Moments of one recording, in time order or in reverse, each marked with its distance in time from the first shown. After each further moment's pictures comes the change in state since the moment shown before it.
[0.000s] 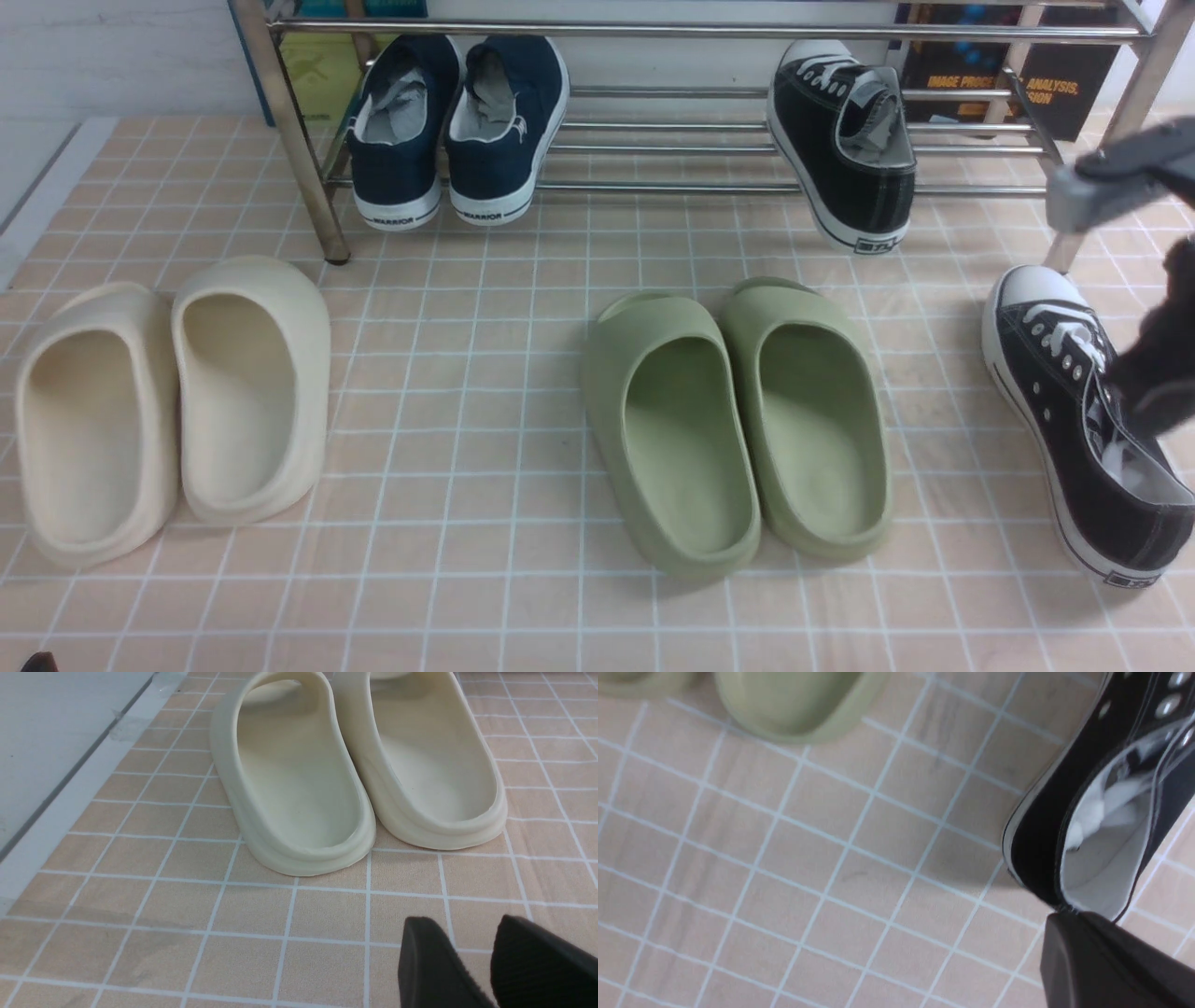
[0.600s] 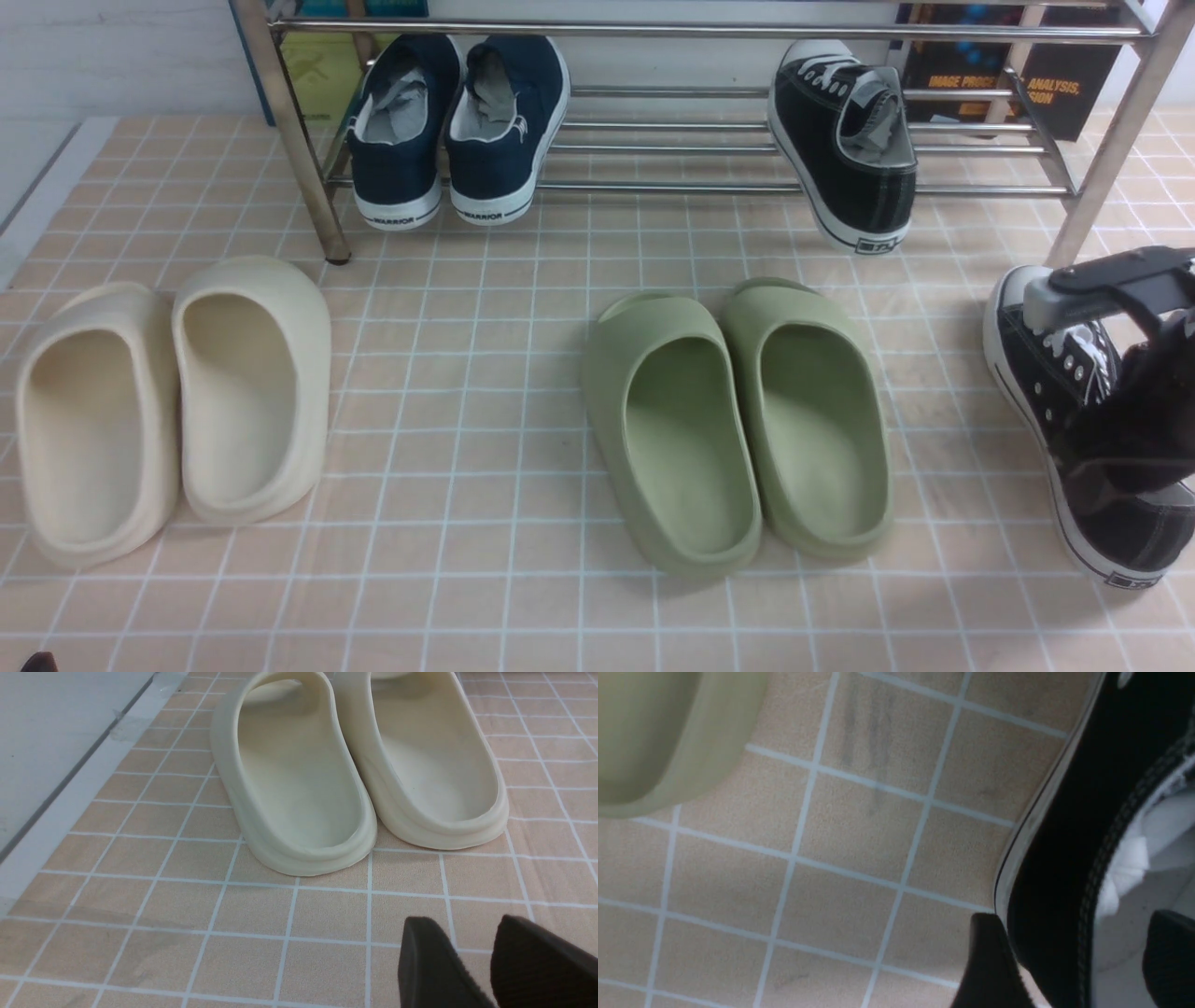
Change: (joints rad) right arm -0.066 0.184 0.156 -0.014 -0.307 0.075; left arm 0.000 0.000 0.000 0.002 0.000 0.000
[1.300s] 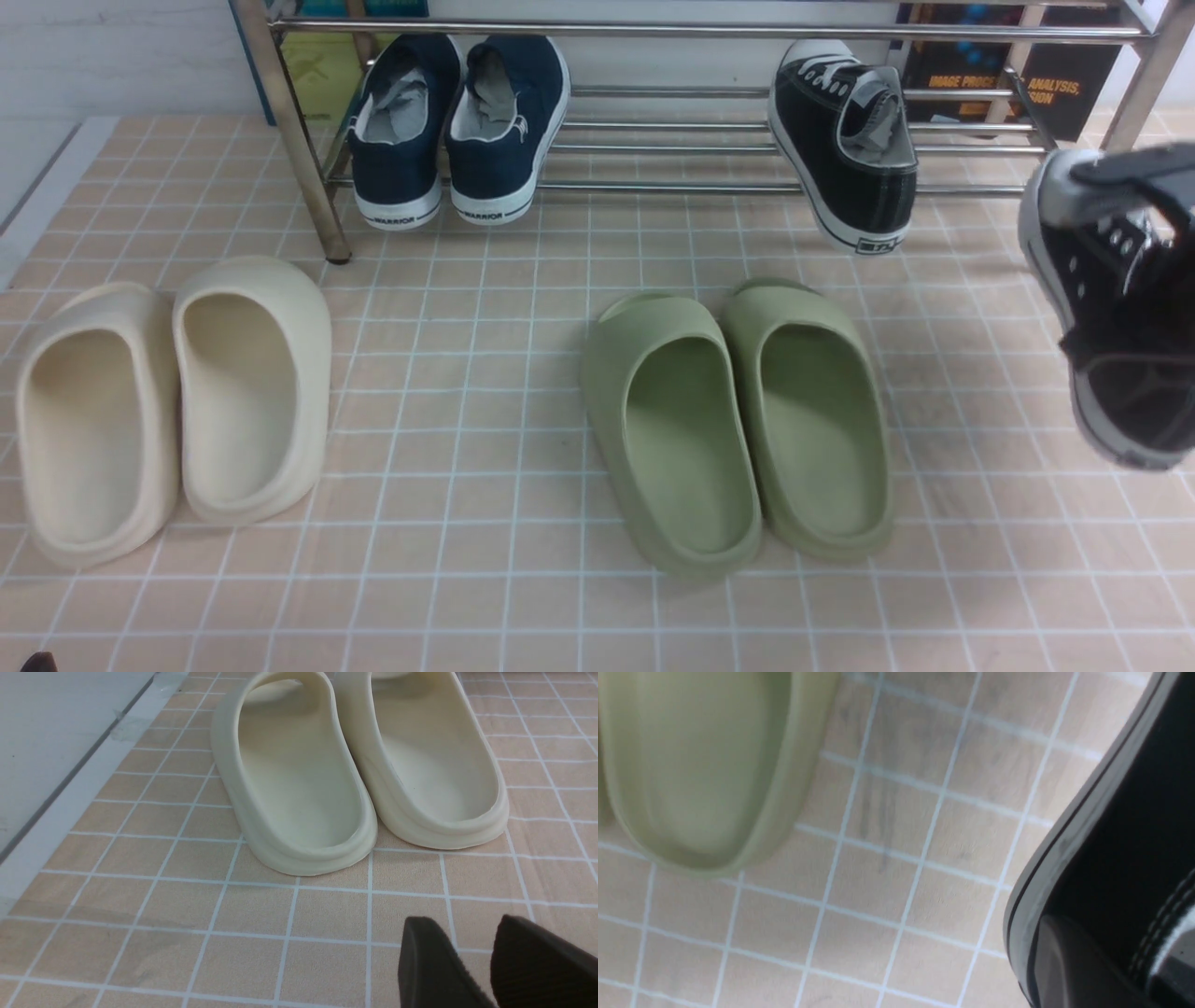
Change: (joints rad) right arm 0.002 -0.063 -0.245 0.018 0.136 0.001; left arm 0.000 0.000 0.000 0.001 0.000 0.000
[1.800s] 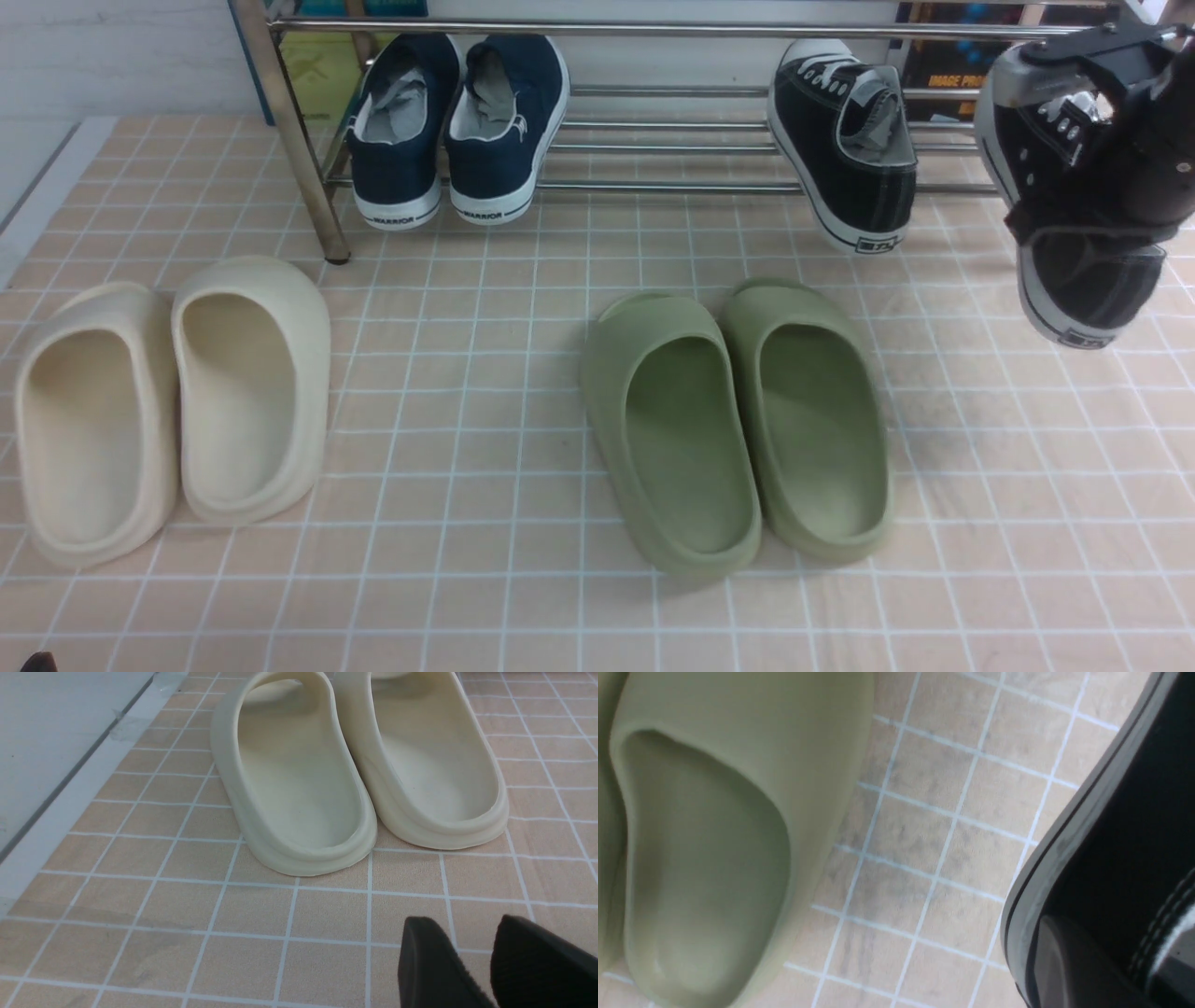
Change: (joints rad) right arm 0.000 0.259 -0.353 0.007 0.062 -0.048; left arm 0.000 0.000 0.000 0.000 0.000 0.000
